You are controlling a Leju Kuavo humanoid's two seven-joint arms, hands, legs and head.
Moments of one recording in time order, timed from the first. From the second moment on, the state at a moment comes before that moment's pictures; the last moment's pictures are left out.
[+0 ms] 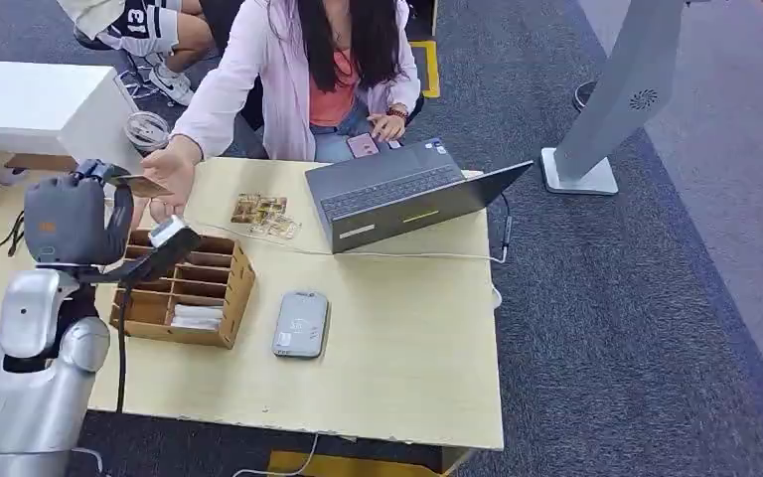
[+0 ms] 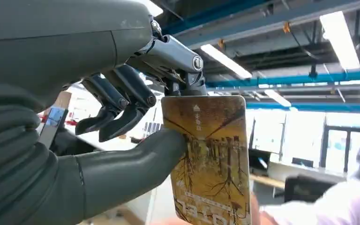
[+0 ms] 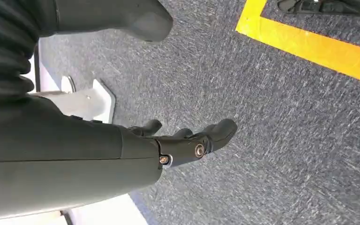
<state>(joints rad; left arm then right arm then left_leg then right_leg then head) -0.59 0.11 -0.26 -1.30 -1.21 0.30 0.00 -0.04 0.08 -0.01 -0.17 0.41 -0.20 0.19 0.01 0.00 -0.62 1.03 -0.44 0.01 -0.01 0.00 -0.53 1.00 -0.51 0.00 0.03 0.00</state>
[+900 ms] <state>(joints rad) -0.71 0.13 -0.26 -1.13 -1.19 0.34 -0.02 -0.05 0.08 -0.01 -0.17 0.42 -0.20 0.21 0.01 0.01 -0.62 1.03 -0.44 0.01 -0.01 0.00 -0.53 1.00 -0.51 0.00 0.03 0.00</state>
